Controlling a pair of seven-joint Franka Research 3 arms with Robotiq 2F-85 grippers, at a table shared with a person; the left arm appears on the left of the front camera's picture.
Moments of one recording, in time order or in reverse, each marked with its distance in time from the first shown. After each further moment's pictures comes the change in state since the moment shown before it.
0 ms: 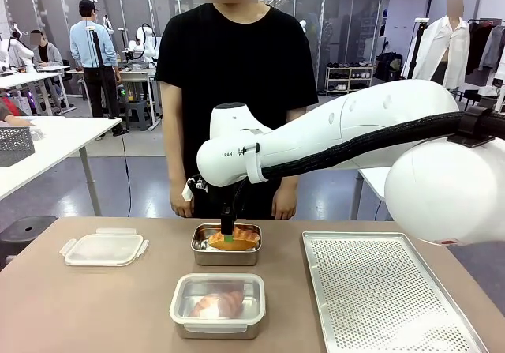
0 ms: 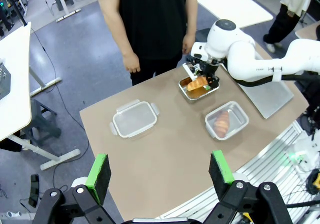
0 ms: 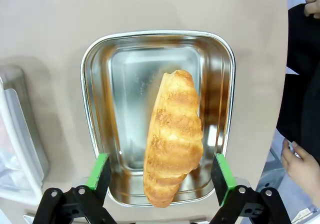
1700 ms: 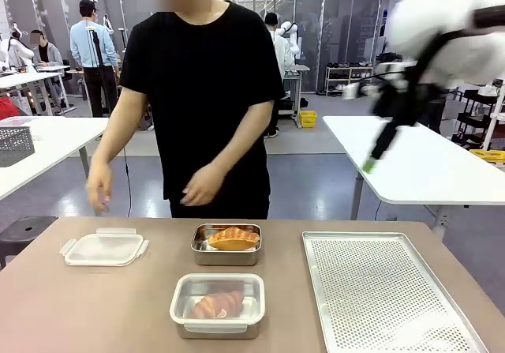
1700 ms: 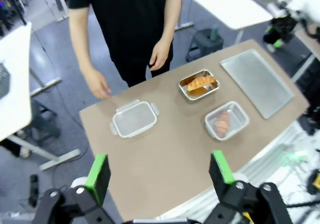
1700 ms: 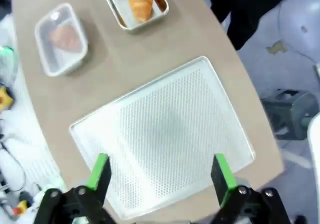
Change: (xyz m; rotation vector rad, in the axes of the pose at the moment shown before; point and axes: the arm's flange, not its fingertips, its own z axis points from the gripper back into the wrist) left arm 0.000 0.000 0.001 0.000 -0.001 0.001; right arm -0.397 0.050 0.234 0.043 -0.376 -0.475
